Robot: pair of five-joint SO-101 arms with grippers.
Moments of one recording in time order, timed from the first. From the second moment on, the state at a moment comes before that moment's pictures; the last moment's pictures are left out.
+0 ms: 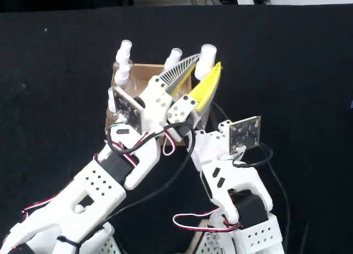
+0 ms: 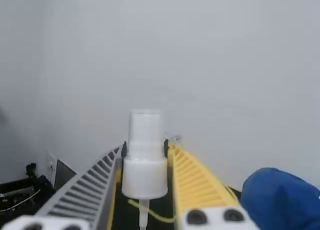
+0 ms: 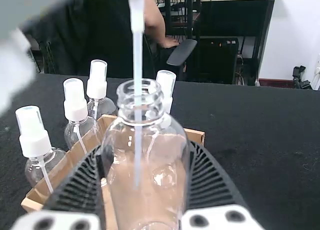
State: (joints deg) left arm 36.3 -46.2 54.4 -19.1 6.8; right arm -18.0 -95.3 81.4 35.1 -6.3
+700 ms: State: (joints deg) left arm 21.1 -72.7 54.4 10.5 10.6; right arm -17.4 -95.3 82.5 35.1 -6.3
